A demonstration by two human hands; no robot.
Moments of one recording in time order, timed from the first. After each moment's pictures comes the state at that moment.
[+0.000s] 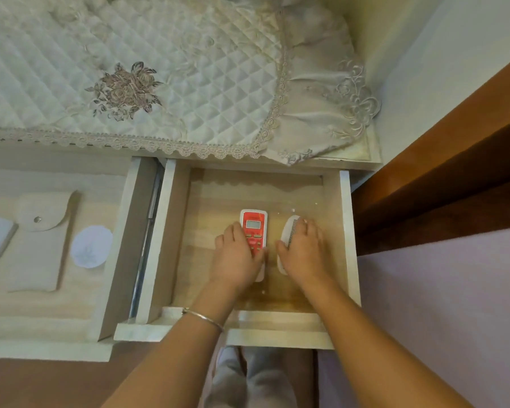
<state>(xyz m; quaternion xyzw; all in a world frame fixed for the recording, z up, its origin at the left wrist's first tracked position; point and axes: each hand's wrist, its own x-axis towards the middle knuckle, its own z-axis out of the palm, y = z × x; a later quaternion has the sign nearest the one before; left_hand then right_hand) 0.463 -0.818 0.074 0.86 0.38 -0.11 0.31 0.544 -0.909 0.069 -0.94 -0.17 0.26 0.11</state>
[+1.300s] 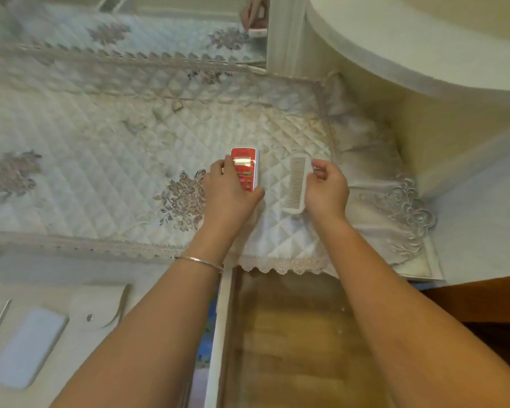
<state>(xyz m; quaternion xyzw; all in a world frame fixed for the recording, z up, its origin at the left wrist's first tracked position) 0.582 -0.595 0.186 0.85 0.39 0.14 0.32 0.676 -0.700 0.187 -0.83 -0.05 0.13 0.53</state>
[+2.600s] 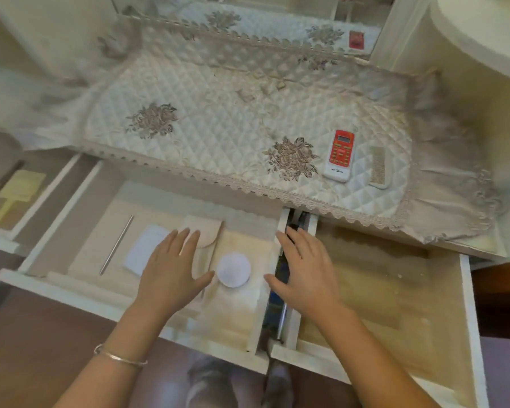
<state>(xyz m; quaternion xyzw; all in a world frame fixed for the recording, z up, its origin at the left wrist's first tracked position) 0.239 -0.591 0.171 0.90 0.41 -0.06 0.14 0.422 -0.740 0.182 -0.84 -0.53 0.14 0.05</state>
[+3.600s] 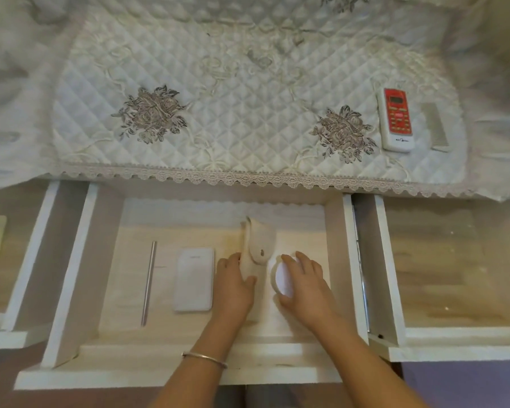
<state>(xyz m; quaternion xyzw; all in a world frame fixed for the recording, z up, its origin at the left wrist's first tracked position) 0.230 -0.508 0.089 0.79 0.44 -0.08 0.43 0.311 -0.628 0.095 -0.90 -0.30 0.32 0.08</state>
